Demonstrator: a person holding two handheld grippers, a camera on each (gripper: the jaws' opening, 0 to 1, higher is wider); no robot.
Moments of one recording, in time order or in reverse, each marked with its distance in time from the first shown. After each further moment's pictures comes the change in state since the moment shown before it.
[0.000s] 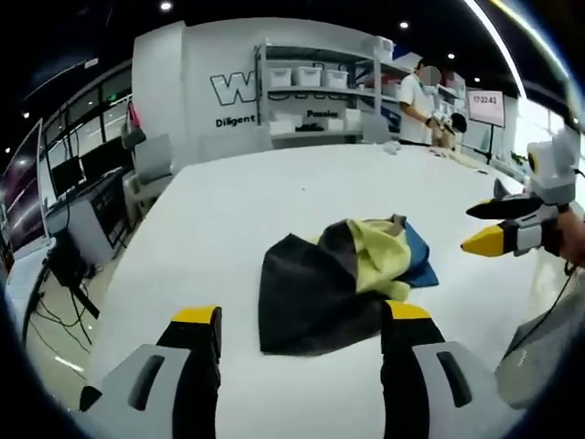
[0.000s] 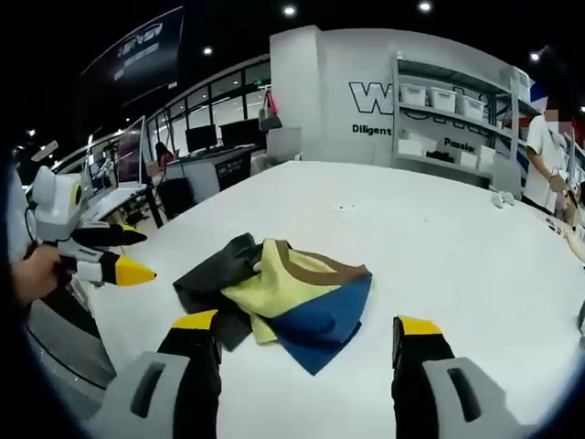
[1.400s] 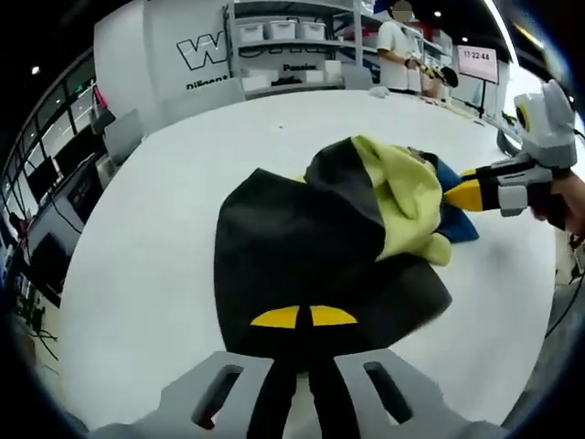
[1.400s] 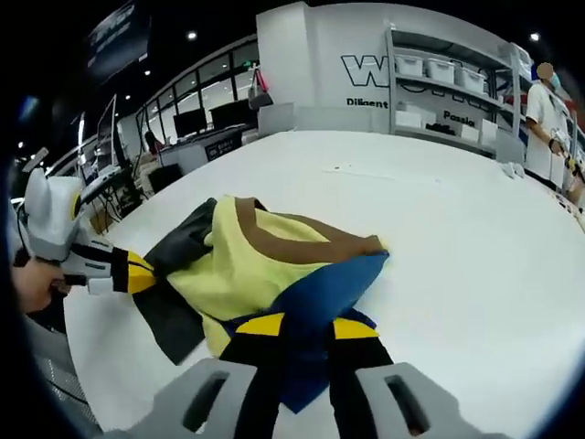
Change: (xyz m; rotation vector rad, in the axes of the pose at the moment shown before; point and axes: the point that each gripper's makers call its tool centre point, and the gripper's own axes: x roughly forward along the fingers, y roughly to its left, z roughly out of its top) left arm 0.085 0.000 -0.054 0.079 0.191 -0.019; right arm 0.079 -0.015 -0.038 0.025 0.087 -0.012
